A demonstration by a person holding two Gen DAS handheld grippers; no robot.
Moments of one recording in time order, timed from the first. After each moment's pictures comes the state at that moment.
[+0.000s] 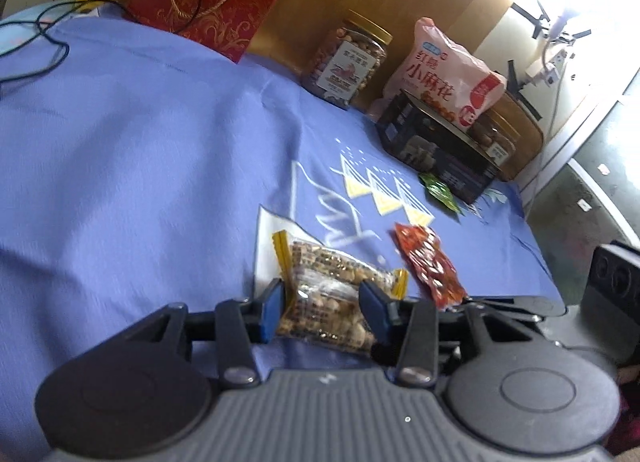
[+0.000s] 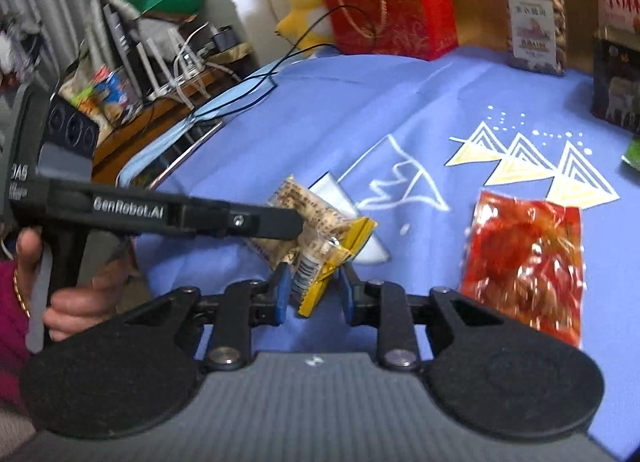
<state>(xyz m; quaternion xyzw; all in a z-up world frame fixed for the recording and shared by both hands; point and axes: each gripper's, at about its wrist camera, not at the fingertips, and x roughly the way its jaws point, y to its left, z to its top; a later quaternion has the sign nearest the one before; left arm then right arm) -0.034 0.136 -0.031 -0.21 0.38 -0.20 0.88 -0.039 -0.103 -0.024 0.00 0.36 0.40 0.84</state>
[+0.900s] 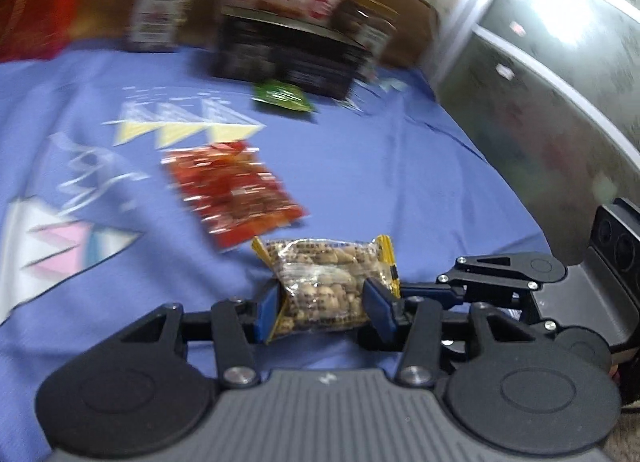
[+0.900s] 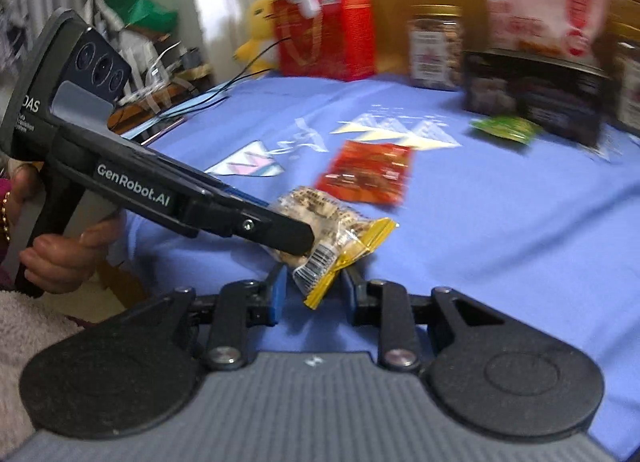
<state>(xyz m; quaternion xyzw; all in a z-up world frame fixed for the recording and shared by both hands) -0.046 -0.028 -0.021 -0.05 0.41 -0.33 0.85 -0.106 -0.214 -0.040 -0.02 0.29 0.32 0.90</state>
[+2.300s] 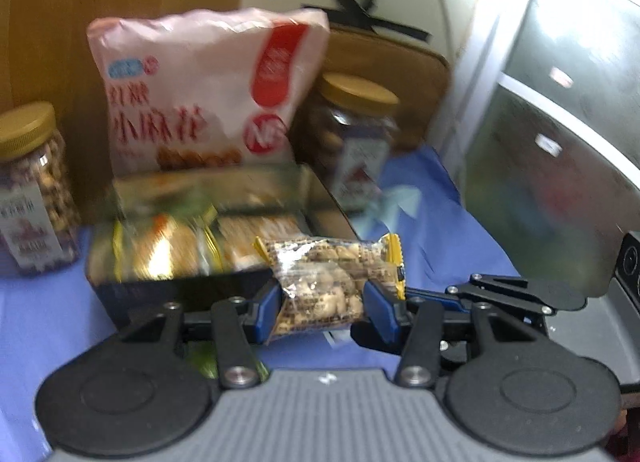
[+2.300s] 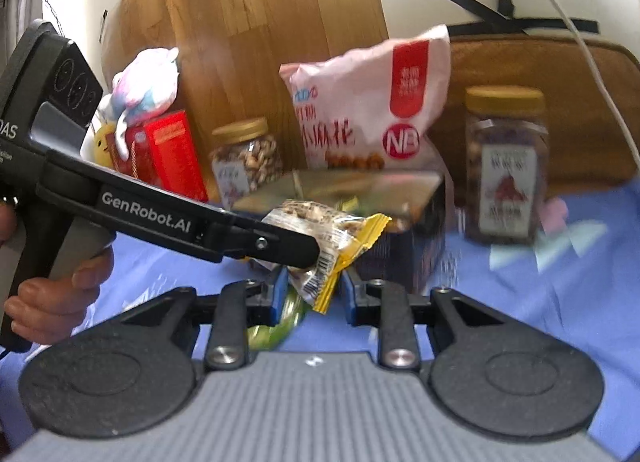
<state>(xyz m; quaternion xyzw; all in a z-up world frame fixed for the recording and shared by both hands) 0.171 -0.179 0.066 0.00 0.36 -0.33 0.88 0.074 -0.345 0.027 0.04 0.20 0.21 0.96</state>
